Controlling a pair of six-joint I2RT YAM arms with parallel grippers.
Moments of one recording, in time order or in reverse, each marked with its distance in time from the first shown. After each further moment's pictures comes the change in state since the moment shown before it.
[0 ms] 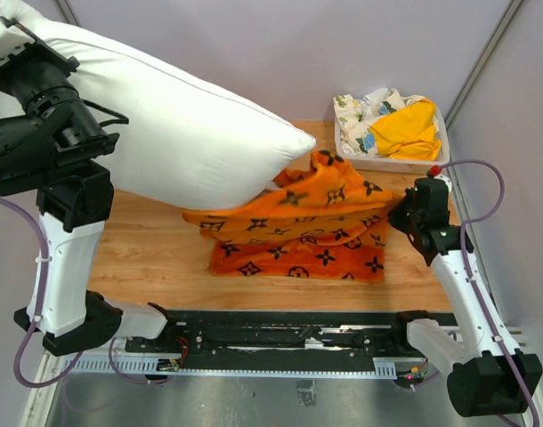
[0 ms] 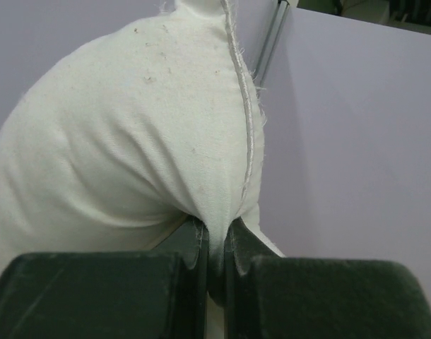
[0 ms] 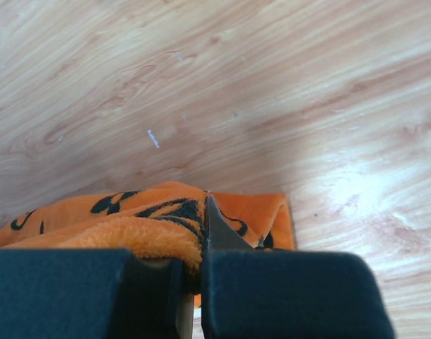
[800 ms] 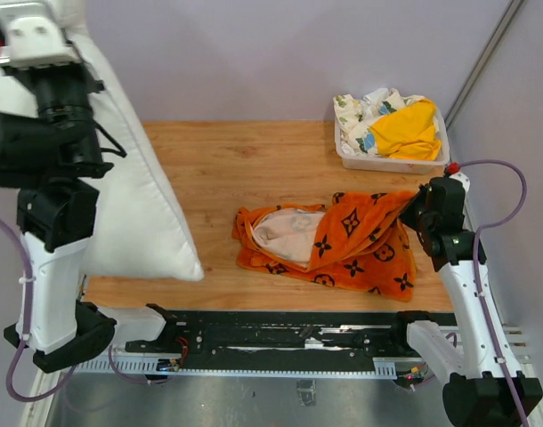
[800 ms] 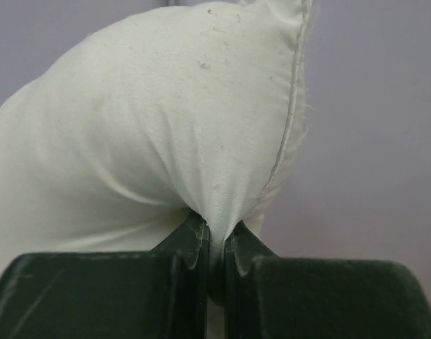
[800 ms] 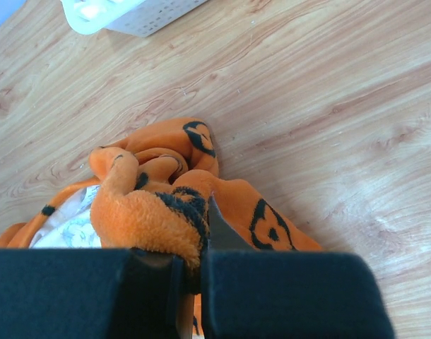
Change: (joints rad) left arm 0.008 -0.078 0.004 -0.356 0.282 -0.048; right arm -0.080 -0.066 0.060 -0.048 -0.003 0.011
